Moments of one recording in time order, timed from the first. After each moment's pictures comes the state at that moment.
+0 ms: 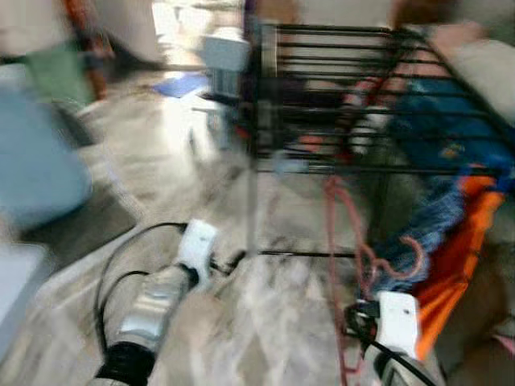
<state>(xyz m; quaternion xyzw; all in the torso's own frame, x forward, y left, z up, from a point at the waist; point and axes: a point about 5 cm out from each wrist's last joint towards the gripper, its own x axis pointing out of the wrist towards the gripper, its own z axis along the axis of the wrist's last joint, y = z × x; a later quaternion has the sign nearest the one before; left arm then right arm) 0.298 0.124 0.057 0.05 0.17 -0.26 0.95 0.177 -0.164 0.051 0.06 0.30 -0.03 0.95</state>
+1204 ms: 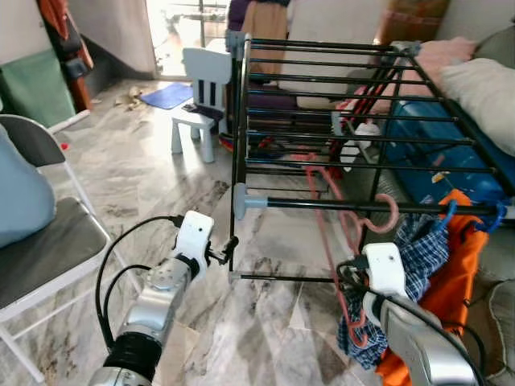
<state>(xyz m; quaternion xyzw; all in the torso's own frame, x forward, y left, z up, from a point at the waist) 0.312 0.131 0.061 0.07 0.15 -0.19 0.97 0.259 -0.173 0.063 -0.02 0.30 0.05 0.95</state>
